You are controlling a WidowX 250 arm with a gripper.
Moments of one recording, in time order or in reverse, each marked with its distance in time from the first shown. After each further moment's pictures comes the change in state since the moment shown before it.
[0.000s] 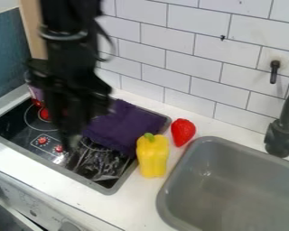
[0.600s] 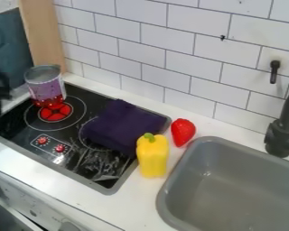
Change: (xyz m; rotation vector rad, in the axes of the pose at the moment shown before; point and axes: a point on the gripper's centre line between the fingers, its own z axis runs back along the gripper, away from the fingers) arm -0.020 0.113 -0.026 -0.039 -0.001 0.237
